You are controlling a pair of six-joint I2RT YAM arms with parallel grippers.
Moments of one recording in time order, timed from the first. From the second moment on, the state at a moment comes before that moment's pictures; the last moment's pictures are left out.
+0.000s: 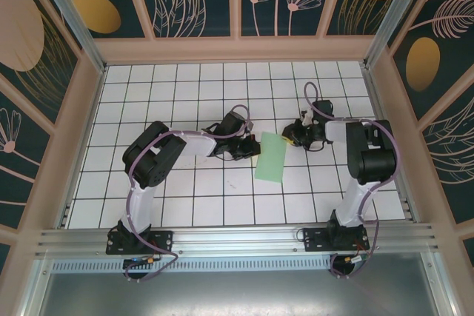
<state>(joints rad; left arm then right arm) -0.73 2.08 1.14 0.10 0.52 -0.92 0.11 1.85 0.90 -0.13 -0.66 0.64</state>
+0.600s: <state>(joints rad) -0.73 2.08 1.15 0.08 0.52 -0.91 0.11 1.79 1.00 -0.22 -0.62 0.62</state>
